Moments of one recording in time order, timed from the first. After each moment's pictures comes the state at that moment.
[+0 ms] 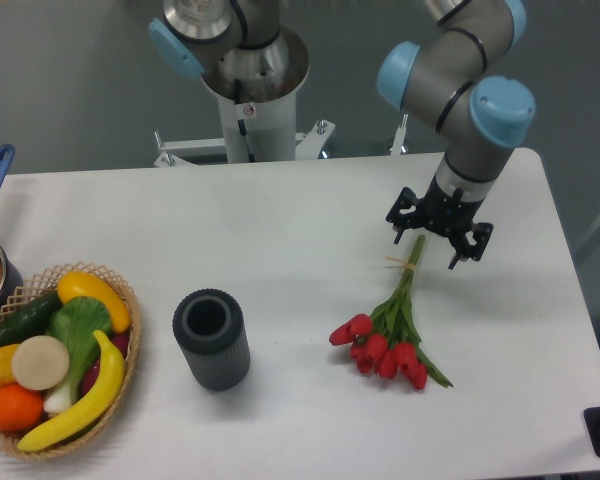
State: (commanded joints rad) arm 2.78 -1.93 -1.77 -1.04 1.37 1.27
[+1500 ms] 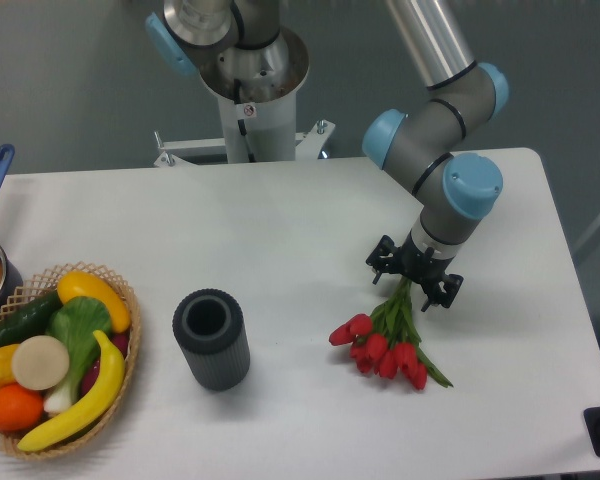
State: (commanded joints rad) arm 2.74 -2.07 -1.78 -0.91 1.38 1.27
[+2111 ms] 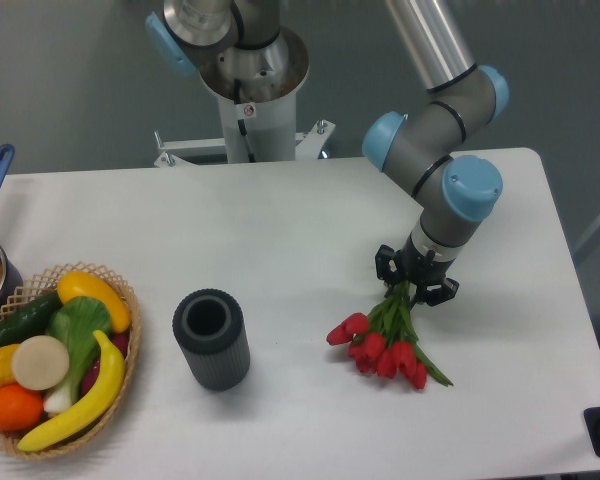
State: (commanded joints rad) arm 2.74 -2.06 -1.77 -0.91 1.38 1.22
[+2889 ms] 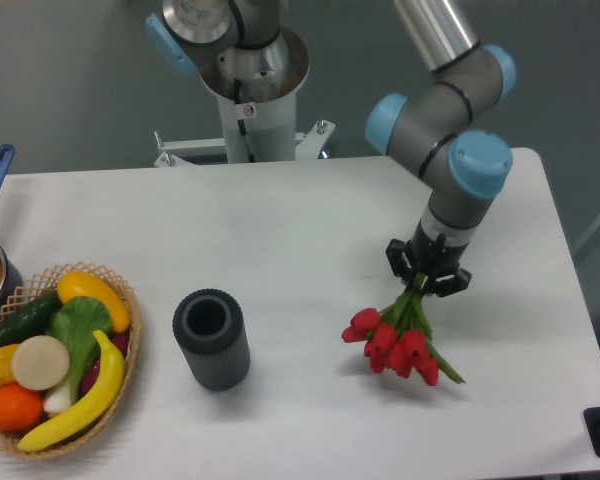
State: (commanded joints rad) arm 2.76 -1.92 -1.72 -0.91 1.28 1.22
